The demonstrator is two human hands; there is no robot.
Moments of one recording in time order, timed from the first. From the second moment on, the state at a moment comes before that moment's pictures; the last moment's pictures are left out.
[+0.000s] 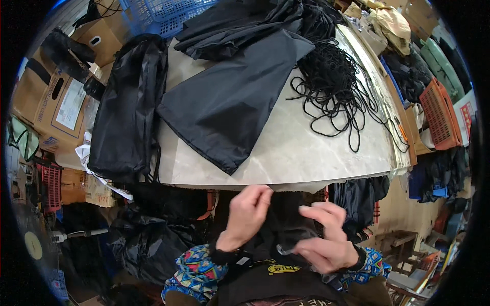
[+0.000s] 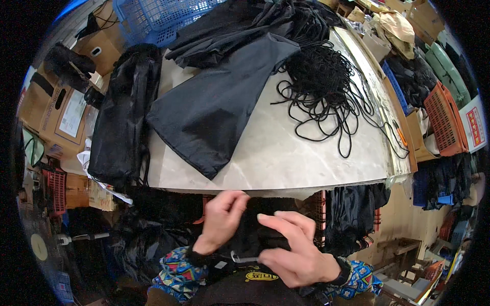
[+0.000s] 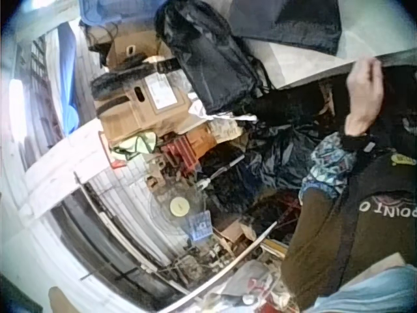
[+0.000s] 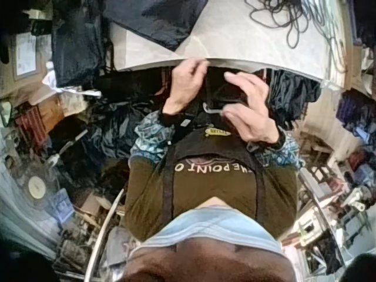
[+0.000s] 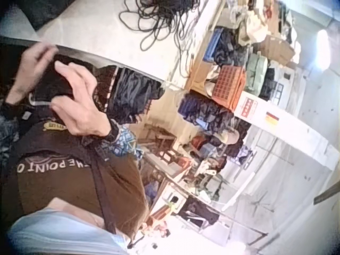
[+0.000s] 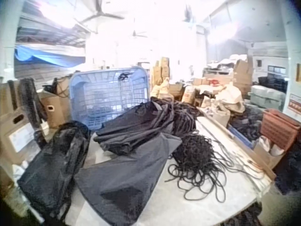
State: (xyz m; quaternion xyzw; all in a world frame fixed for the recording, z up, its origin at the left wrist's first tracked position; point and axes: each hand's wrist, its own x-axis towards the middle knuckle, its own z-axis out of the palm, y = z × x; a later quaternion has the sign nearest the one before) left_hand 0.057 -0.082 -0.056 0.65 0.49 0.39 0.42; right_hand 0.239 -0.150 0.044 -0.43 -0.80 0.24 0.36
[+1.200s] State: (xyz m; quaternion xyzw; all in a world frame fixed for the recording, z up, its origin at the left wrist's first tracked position) left_hand 0.060 -0.061 -0.018 0.17 0.38 0.49 0.77; right_hand 0.228 -0.100 0.005 -0.57 -0.74 0.21 0.30
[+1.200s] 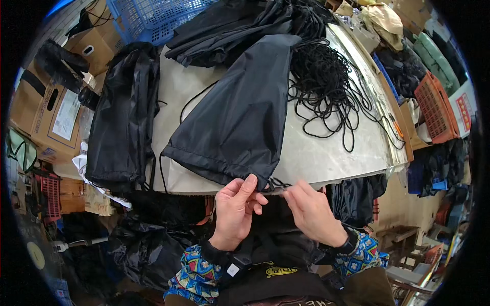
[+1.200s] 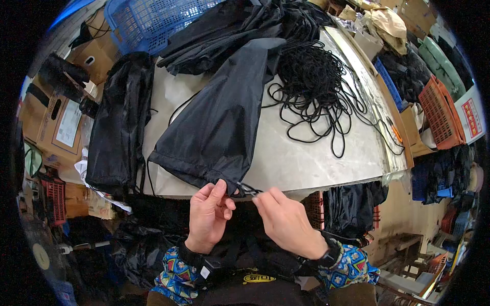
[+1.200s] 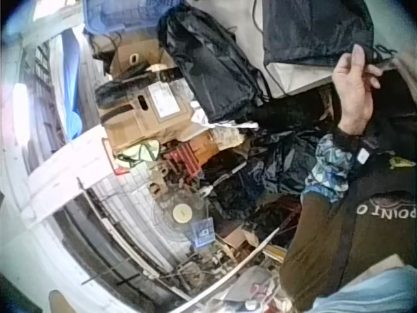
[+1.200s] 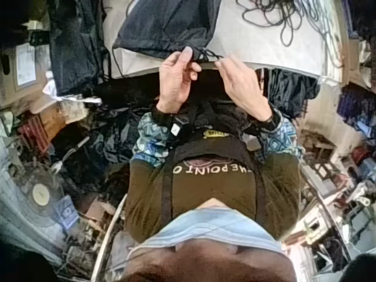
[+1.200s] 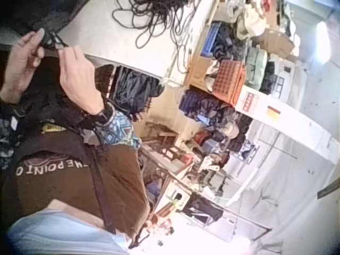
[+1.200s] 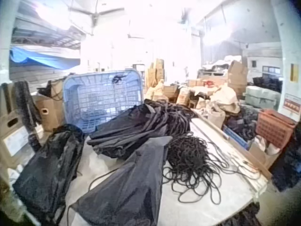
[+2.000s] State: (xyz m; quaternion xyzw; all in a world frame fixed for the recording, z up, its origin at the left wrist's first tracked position) left_hand 0.048 -0.042 -0.034 0.26 0.39 0.53 0.71; right_hand 0.275 -0.124 0.053 -0.61 -0.75 0.16 0.20
